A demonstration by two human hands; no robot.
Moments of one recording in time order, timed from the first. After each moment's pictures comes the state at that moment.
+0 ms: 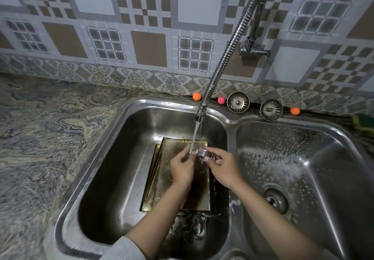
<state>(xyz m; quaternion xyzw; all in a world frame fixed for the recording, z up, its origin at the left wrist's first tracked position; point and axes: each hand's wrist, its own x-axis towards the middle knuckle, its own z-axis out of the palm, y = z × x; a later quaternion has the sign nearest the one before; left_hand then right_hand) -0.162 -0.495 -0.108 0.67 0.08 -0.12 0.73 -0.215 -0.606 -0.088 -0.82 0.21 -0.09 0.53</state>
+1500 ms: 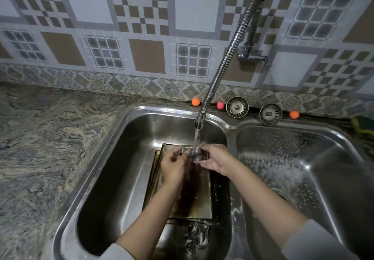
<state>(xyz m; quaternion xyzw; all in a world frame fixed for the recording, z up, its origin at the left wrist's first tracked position) -0.133 -0.485 -0.102 0.63 0.13 -0.14 0.75 -0.153 -0.605 -0.064 -0.57 0.38 0.09 0.72</state>
